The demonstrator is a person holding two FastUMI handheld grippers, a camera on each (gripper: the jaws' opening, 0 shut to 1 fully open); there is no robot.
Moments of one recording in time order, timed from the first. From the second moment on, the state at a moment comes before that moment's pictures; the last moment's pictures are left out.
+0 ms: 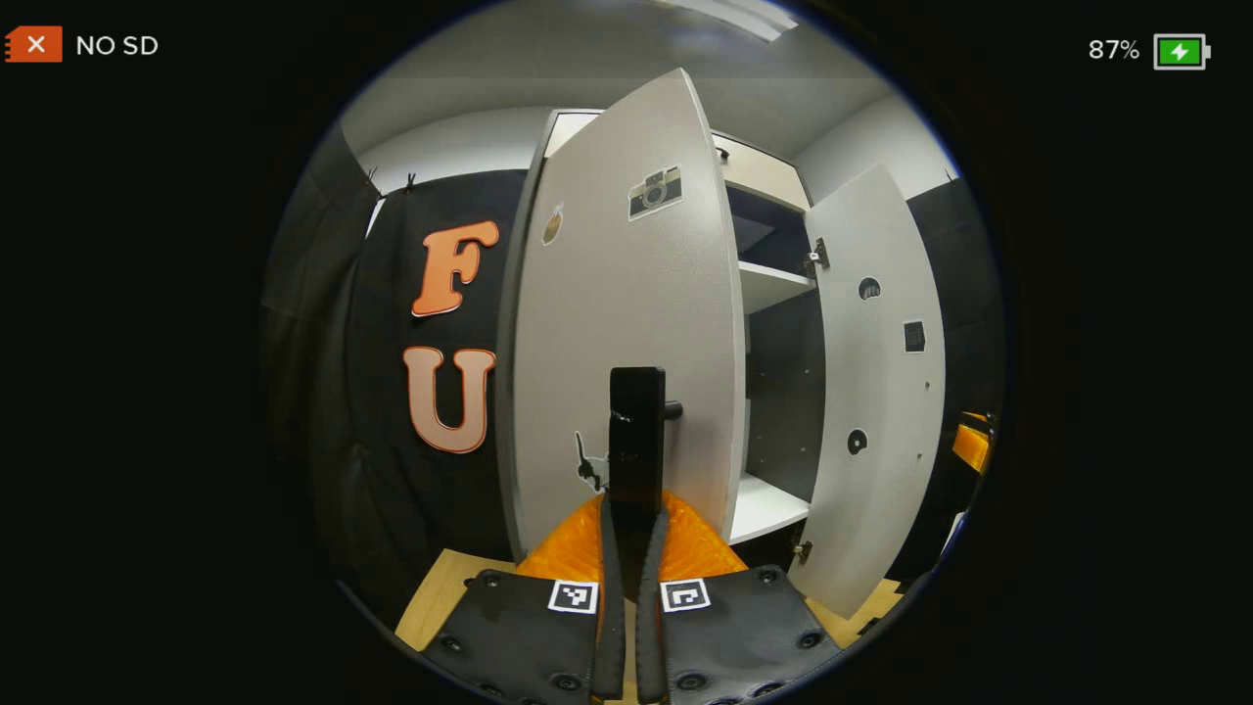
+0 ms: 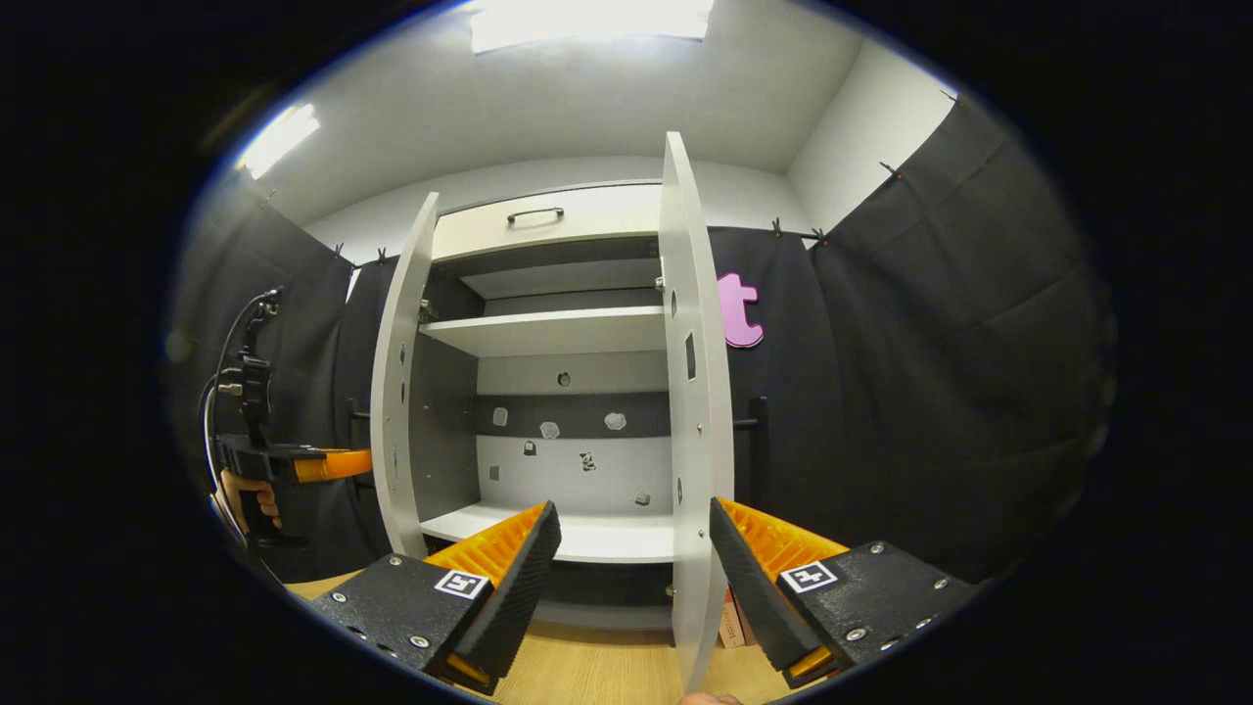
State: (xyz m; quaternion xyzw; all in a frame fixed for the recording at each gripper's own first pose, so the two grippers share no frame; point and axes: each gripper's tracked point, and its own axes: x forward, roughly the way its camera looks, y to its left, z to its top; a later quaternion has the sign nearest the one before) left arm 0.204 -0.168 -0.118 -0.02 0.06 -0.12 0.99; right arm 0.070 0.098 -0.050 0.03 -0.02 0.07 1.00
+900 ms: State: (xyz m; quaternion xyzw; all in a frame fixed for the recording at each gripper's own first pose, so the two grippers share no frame) left arm 0.205 -0.140 -0.116 -0.01 0.06 -0.07 1.00; right arm 0.069 0.113 -0.058 0.04 -0.01 0.09 0.99
